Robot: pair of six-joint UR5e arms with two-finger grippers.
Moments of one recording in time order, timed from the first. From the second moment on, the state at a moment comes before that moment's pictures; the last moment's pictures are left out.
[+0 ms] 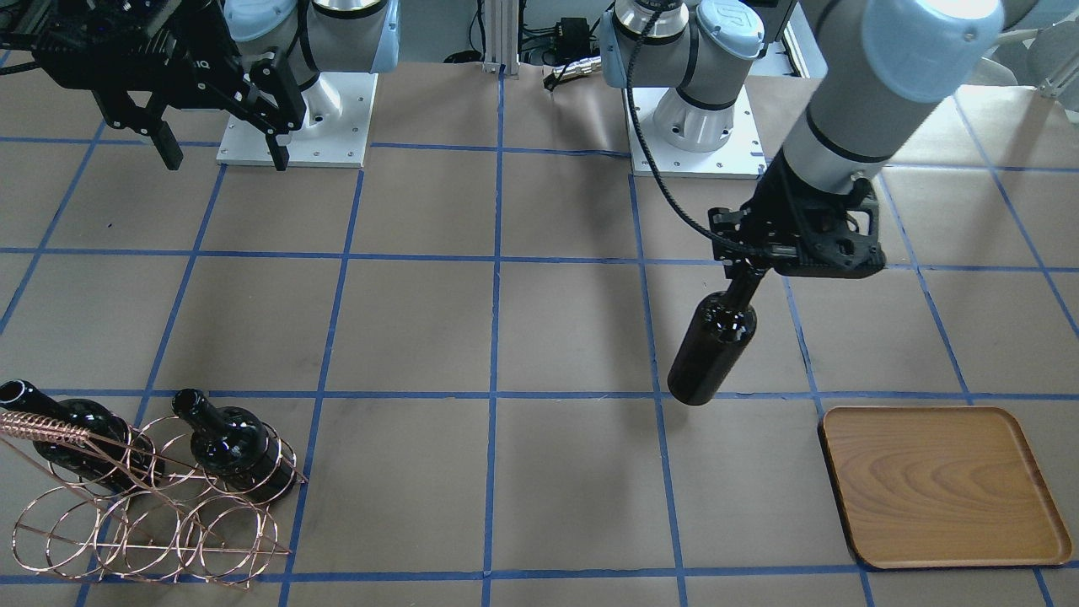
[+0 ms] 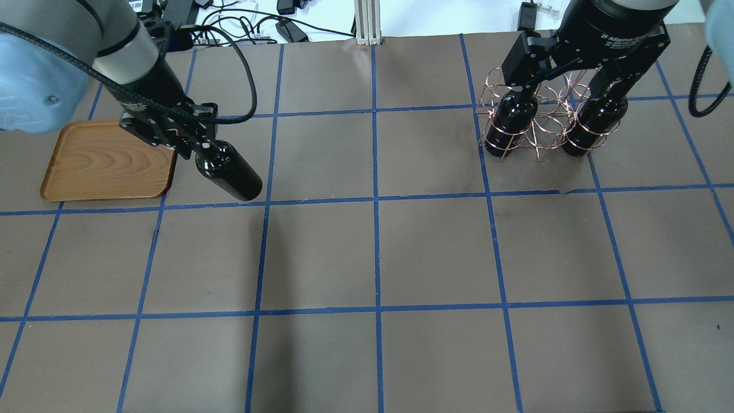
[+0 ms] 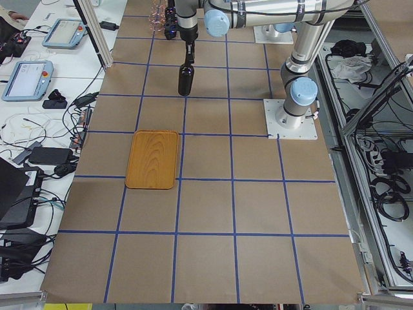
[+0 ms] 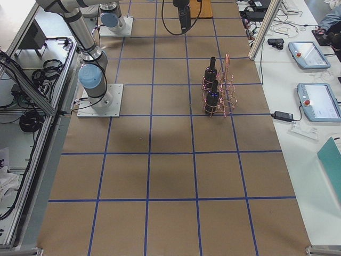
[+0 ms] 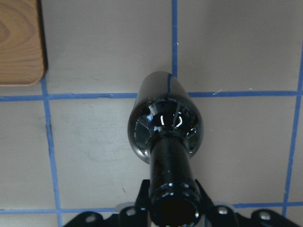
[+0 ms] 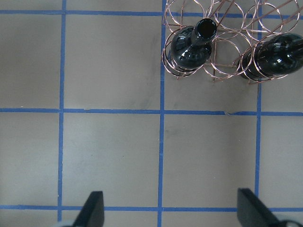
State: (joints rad) left arm -1.46 -1.66 -1.57 -1.53 1.55 0.11; right arm 1.59 -1.64 1.50 -1.57 -1.58 -0.01
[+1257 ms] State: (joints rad) left arm -1.11 -1.90 -1.29 -1.52 1.60 0.63; right arm 1.59 -1.64 1.50 -1.57 -1.58 0.00
